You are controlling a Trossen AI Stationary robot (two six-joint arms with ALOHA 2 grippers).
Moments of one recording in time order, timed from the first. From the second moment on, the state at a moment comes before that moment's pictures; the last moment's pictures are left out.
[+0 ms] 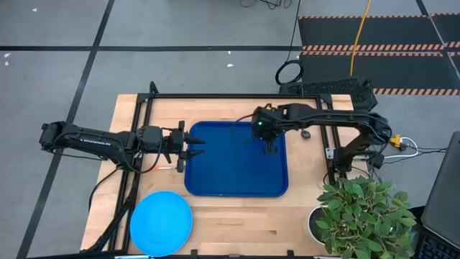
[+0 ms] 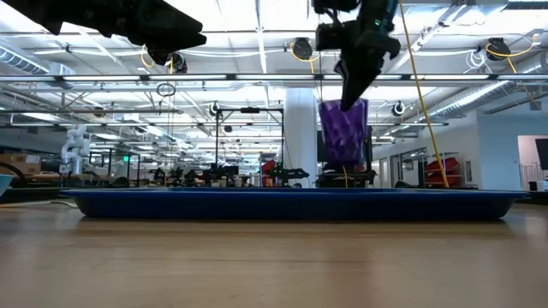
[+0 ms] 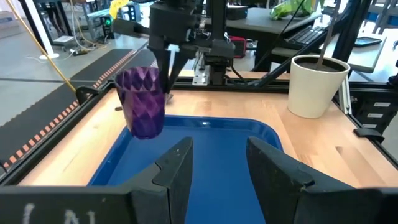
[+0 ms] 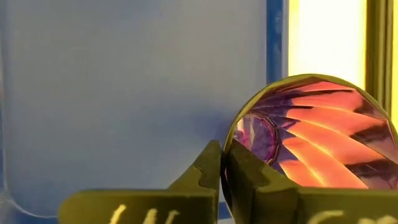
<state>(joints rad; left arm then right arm) -0.02 0.91 0.53 0.21 -0.05 -0.01 -0.20 1.55 1.33 -0.98 0.10 -0.21</state>
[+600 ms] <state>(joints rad) -0.02 0.91 0.53 0.21 -0.05 -0.01 -0.33 1.41 1.03 -0.79 -0.03 -0.17</state>
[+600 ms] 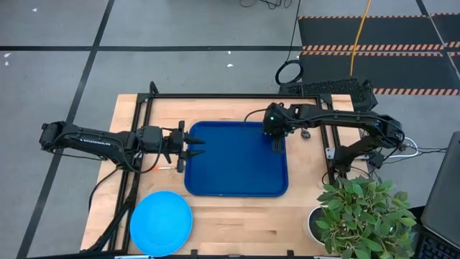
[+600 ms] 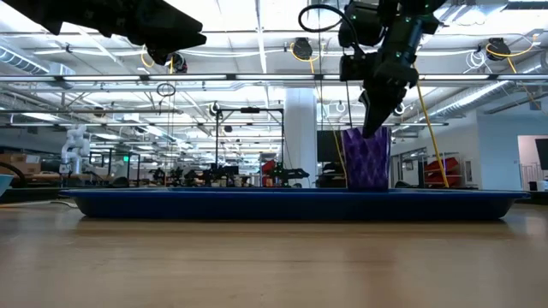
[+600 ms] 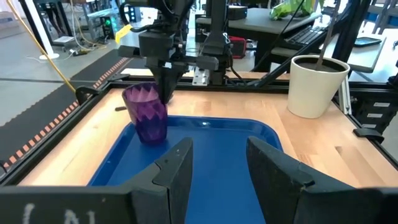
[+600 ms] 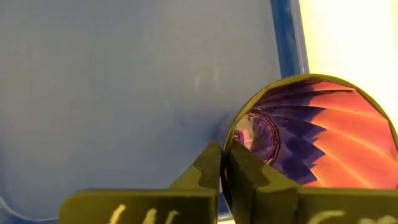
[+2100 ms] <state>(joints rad) -0.02 0.91 0.53 0.15 -0.05 -0.03 -0.33 1.17 1.03 -0.81 0.09 -0.03</state>
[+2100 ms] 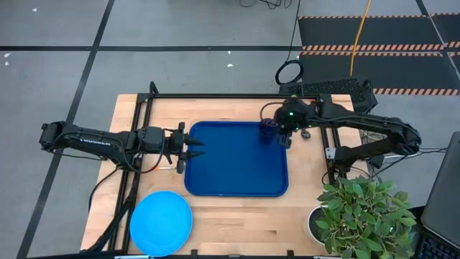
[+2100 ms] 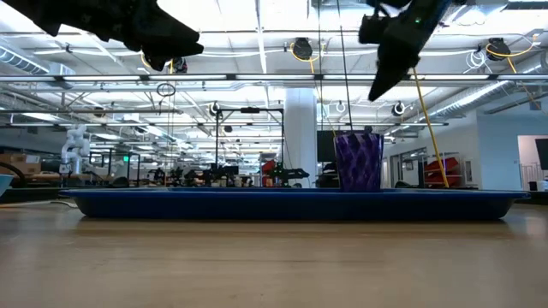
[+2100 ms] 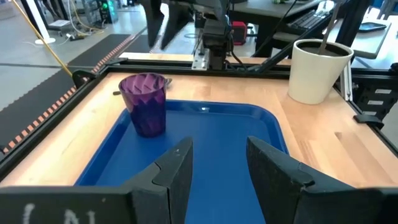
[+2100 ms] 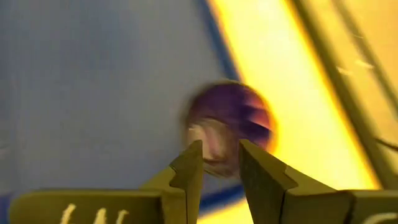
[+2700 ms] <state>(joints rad) -0.02 0.91 0.53 0.15 -0.05 -0.03 -0.64 1.39 1.03 -0.99 0.11 0.16</state>
